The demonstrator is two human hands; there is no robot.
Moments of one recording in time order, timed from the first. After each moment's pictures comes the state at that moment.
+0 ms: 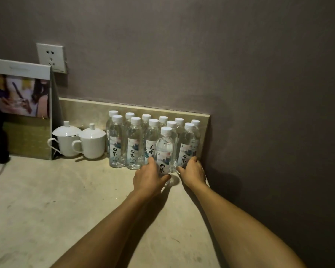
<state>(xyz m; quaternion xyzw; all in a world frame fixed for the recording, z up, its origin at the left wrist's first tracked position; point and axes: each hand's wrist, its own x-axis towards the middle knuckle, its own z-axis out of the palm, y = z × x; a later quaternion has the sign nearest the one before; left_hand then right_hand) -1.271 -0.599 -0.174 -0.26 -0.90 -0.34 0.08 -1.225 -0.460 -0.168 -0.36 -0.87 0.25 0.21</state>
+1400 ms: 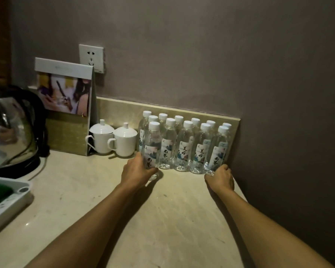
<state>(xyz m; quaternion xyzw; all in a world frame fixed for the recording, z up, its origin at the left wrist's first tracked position) -1.350 -0.718 -0.170 -0.23 -0.87 -0.44 0.03 -1.239 -0.482 -0.186 -0.47 -0.84 0.20 0.21</state>
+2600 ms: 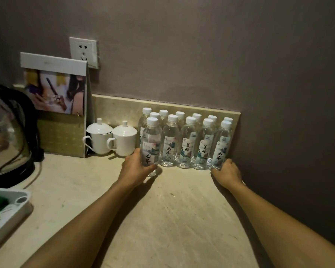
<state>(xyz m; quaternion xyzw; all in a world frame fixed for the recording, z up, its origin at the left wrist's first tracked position) -1.375 -0.731 -0.172 -0.27 -0.83 -0.49 0.00 -1.233 -0.477 -0.178 -0.45 -0.85 0.18 0.20</state>
